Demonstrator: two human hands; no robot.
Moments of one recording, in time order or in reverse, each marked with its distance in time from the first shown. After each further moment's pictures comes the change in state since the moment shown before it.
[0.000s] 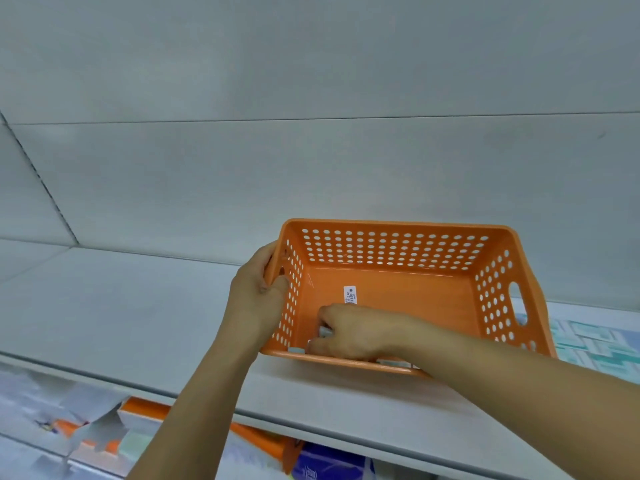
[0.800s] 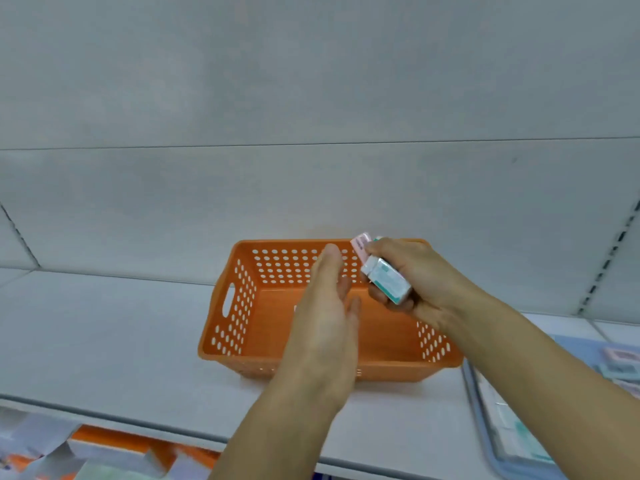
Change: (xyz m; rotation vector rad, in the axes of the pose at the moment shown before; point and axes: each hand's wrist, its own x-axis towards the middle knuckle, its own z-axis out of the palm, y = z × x) left_hand -0.082 0.120 0.090 -1.006 -0.233 -0.323; right_hand -0.087 0.069 -0.068 1.258 0.552 -0.030
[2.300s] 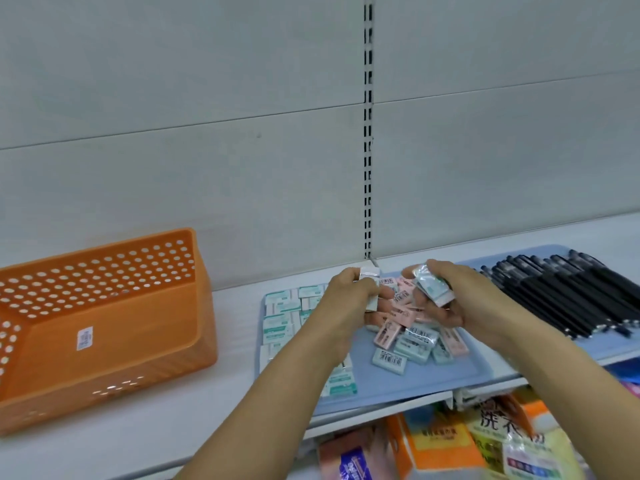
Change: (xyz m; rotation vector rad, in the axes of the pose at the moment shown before) left_hand -0.010 -0.204 0.180 0.591 -0.502 -0.311; right_hand -0.154 0.061 -0.309 -0.036 0.408 0.085
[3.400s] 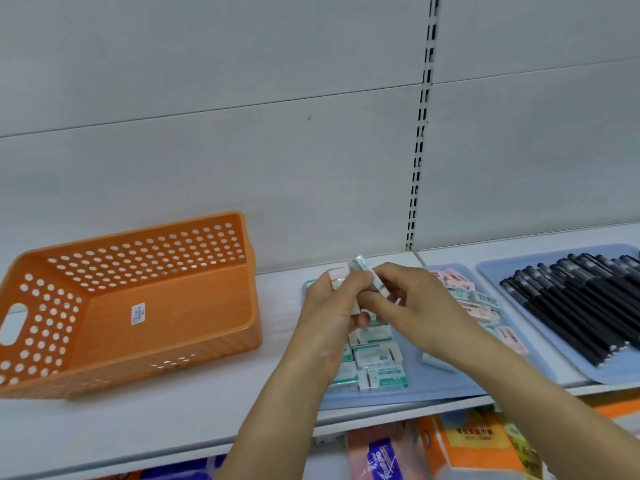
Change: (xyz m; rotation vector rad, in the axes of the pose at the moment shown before) left_hand -0.039 -0.008 -0.064 -0.134 0.144 0.152; right_hand -0.007 0.004 0.112 -0.591 -0.102 -0.573
